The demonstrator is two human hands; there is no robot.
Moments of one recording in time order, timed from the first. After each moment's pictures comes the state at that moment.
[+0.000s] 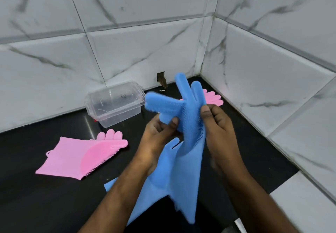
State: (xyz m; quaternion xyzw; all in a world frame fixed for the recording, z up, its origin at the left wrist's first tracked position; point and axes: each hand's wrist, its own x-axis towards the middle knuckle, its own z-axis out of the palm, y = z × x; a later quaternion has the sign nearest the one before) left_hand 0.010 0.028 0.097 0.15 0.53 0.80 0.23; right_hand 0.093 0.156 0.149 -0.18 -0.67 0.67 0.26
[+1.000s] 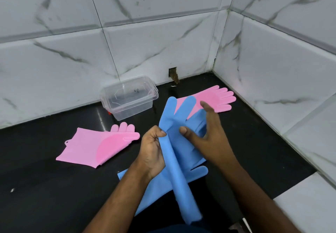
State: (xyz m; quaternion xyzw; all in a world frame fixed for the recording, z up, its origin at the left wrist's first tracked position) left_hand 0.019 -0.009 0.080 0.03 0.32 0.85 0.41; right_hand 0.089 0.149 0.106 -0.13 -0.84 0.50 0.15
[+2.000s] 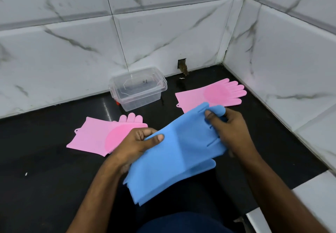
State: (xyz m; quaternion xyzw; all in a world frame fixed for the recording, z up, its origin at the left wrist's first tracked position) left_hand 0.001 -0.100 0.059 0.11 0.66 0.65 0.35; right_hand 0.078 0.174 0.087 -0.20 -0.76 0.60 0.16
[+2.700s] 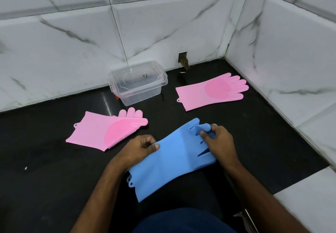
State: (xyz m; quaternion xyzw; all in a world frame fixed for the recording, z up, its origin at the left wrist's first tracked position) left_hand -0.008 -0.112 0.004 0.15 0.81 0.46 0.33; right_hand 0.085 0.169 0.006 -0.26 -0.86 0.43 0.08
